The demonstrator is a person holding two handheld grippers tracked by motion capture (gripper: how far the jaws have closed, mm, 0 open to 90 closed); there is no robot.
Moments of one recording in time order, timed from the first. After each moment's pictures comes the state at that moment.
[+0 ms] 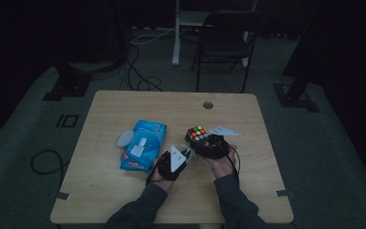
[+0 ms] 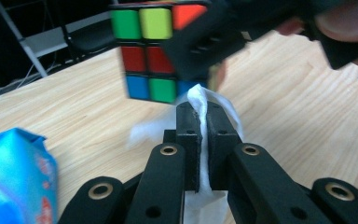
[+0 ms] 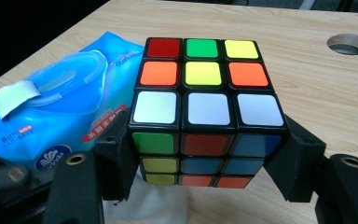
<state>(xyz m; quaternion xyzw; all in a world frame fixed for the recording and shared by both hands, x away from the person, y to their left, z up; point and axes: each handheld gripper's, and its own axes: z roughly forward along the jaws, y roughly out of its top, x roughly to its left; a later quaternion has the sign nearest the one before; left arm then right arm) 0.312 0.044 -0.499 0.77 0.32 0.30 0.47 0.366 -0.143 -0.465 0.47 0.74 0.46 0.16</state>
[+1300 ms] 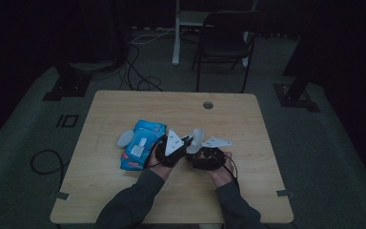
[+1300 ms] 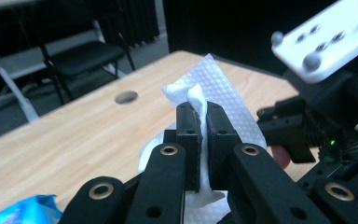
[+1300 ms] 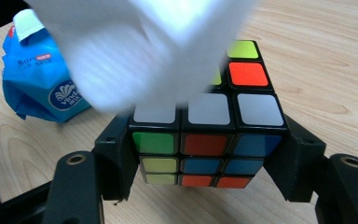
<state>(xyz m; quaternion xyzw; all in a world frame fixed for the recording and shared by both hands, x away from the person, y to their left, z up) 0.332 0.045 -0.444 0.78 0.28 0.25 0.50 0.349 -0.136 -0.495 0.39 0.79 0.45 0.15</state>
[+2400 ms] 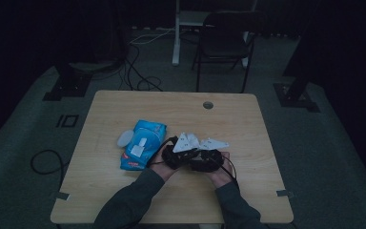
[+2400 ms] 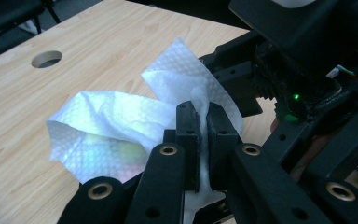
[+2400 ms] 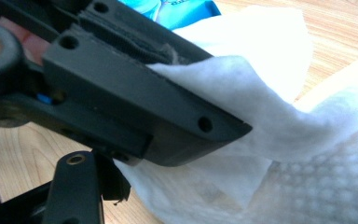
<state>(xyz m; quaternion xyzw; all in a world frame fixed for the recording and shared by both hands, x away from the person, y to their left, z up) 0.340 0.033 -0.456 0.85 0.21 0.15 0.45 0.346 -0.131 -0.497 0.35 0.81 0.45 0.15</state>
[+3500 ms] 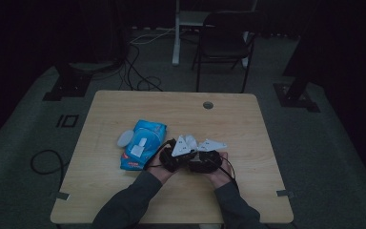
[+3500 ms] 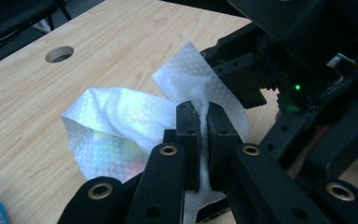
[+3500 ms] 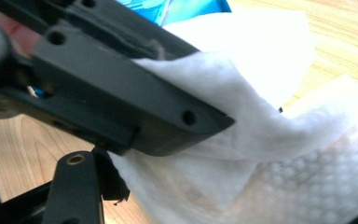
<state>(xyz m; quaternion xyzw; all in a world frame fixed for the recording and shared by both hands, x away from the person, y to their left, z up) 0.332 0.039 -0.458 0.85 0.21 0.17 0.44 0.345 -0.126 -0.499 0.34 0.81 0.45 0.15</state>
